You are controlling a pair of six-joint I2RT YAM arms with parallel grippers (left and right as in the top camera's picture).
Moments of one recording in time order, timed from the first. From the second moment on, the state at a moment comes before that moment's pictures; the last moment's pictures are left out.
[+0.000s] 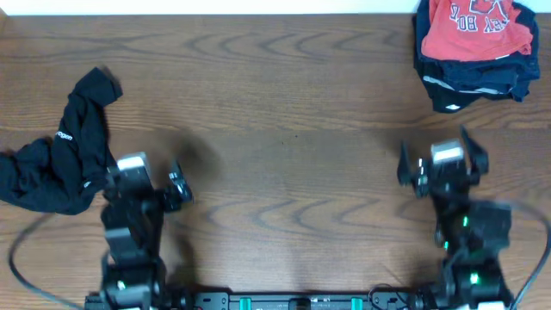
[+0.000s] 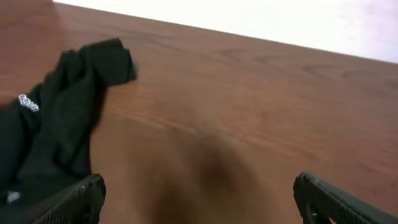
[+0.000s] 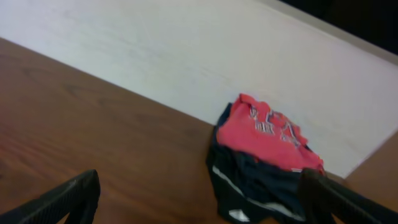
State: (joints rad) left arm 0.10 0.55 0.39 -0.26 -0.01 -0.14; right arm 0.08 0.59 0.41 0.09 -0.03 -0.35
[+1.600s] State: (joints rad) left arm 0.39 1.68 1.18 -0.85 -0.01 -0.25; right arm 0.14 1.77 1.42 -0.46 -0.56 -0.24
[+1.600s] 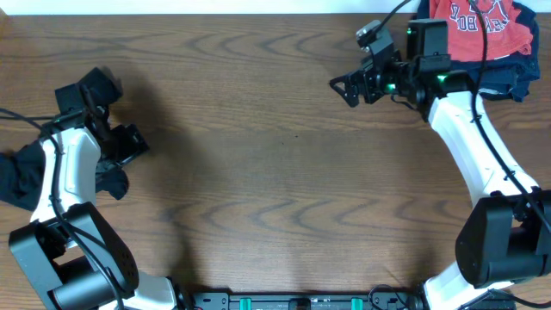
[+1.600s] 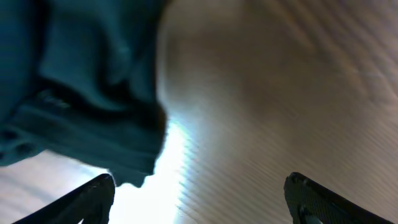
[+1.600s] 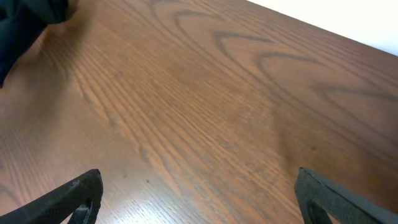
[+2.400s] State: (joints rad) left arm 0.44 1.68 0.97 -0.64 -0.18 -0.44; right arm 0.15 1.77 1.42 -0.46 -0.55 -0.25
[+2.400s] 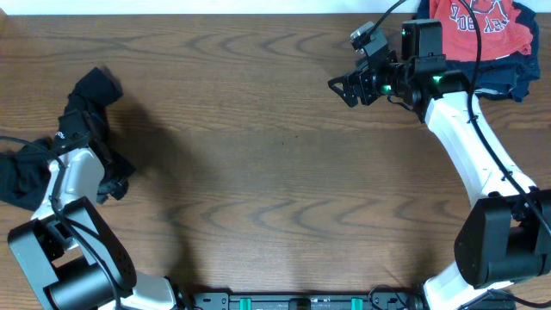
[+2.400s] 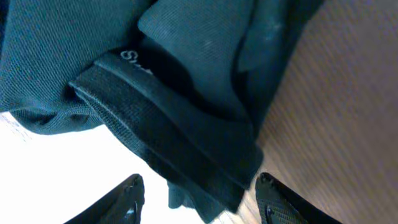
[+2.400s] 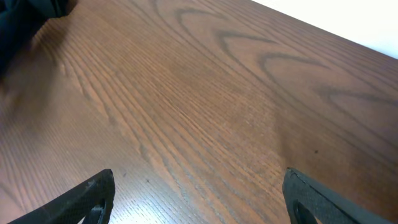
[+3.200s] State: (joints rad) left arm 0.43 1.38 0.98 -0.35 0.32 -0.42; right arm 0.15 1.77 1.42 -0.44 -0.55 -0.26
